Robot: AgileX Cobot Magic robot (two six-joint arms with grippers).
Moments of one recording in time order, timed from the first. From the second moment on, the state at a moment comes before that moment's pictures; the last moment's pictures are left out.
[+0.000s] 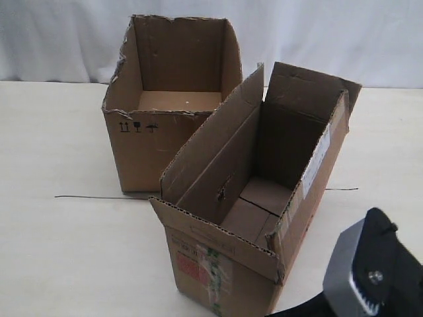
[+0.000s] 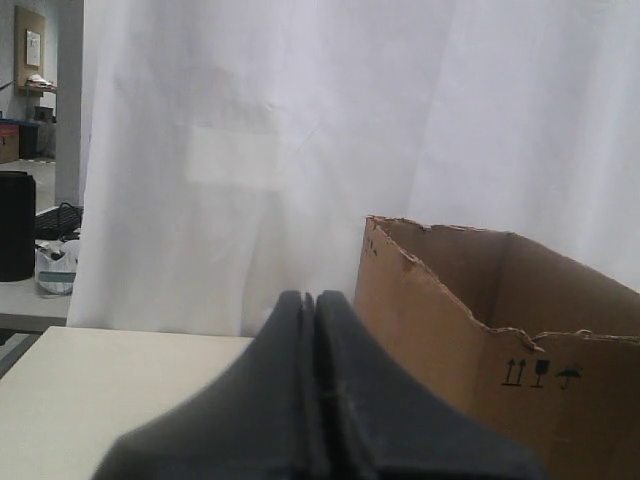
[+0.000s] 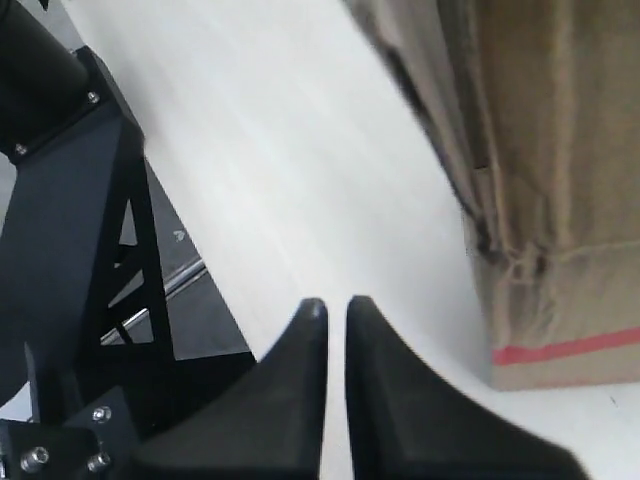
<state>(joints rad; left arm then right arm) -0.10 0.00 0.00 -0.04 -0.05 -0.05 1.09 0.86 -0.36 0.61 0.38 -0.40</state>
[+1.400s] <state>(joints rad) -0.10 0.00 0.00 -0.04 -0.05 -0.05 1.30 1.00 -0.13 1.17 -0.48 -0.81</state>
